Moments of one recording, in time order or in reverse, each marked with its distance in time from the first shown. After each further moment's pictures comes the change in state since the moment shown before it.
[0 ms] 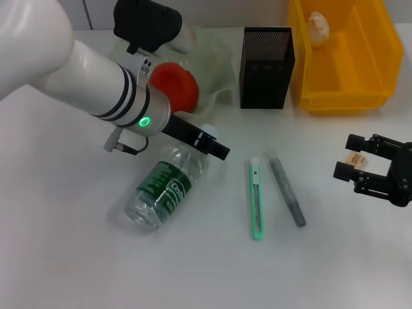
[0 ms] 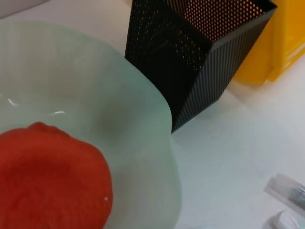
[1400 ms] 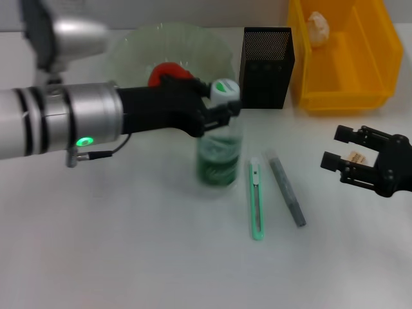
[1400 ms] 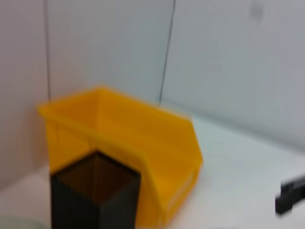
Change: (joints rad) left arm 0.497 0.010 -0.061 0.427 -0.589 -0.023 0.721; right arm 0.030 0.022 0.020 0.031 0.005 0.028 -0.025
